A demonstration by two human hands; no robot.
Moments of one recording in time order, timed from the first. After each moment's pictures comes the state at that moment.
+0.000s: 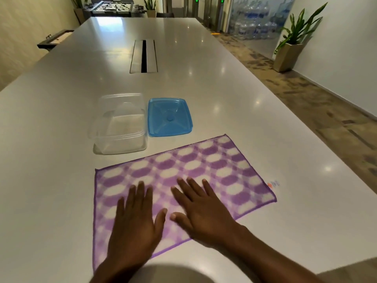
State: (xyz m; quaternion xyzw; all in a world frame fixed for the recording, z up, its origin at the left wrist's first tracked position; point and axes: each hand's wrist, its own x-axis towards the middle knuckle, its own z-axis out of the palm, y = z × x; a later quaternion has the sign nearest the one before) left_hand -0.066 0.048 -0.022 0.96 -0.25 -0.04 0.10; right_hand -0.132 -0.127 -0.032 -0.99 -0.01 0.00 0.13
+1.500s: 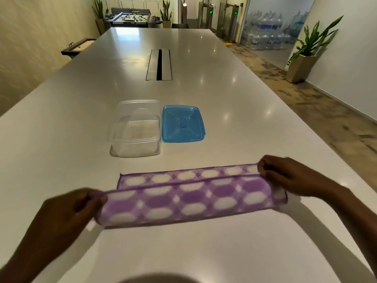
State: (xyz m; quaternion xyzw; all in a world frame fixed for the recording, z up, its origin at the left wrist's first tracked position) left_hand -0.012 0.171 0.057 0.93 -0.20 0.00 0.32; right_hand -0.145 -0.298 0.078 -0.97 -0.02 0.02 0.25
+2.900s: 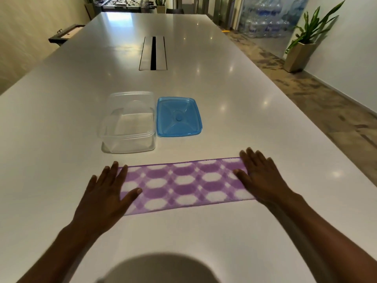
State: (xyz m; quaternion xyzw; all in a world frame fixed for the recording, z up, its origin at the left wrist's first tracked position) left_hand 0.042 0.114 -0.043 0.96 -0.26 -0.01 0.09; right_hand -0.110 -0.287 -0.035 -0.98 0.19 0.01 0.06
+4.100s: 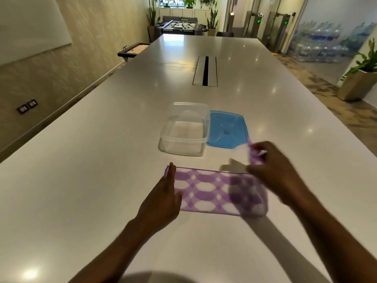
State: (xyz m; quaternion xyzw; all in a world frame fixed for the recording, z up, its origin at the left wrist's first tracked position) left_hand 0.000 0.105 -0.023 0.91 -0.25 0.01 0.32; right_hand -0.060 -0.151 0.093 -0.88 0.19 -0.12 0.42
